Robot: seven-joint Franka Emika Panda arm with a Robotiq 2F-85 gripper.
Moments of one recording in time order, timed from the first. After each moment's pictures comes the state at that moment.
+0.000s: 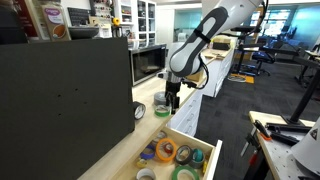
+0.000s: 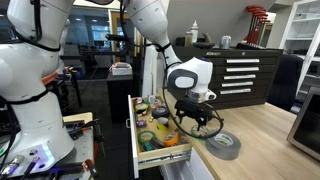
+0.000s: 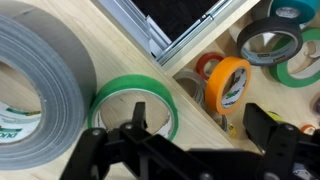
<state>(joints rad) -0.30 0.52 0.07 -2.08 0.18 2.61 -1.01</state>
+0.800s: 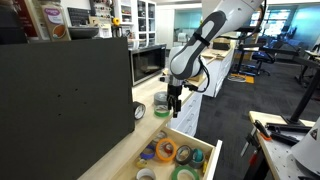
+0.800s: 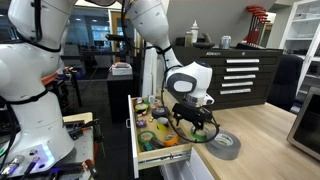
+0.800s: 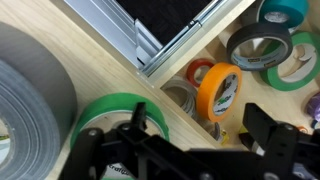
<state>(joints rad) -0.33 0.54 0.09 -2.09 0.20 2.60 -1.02</state>
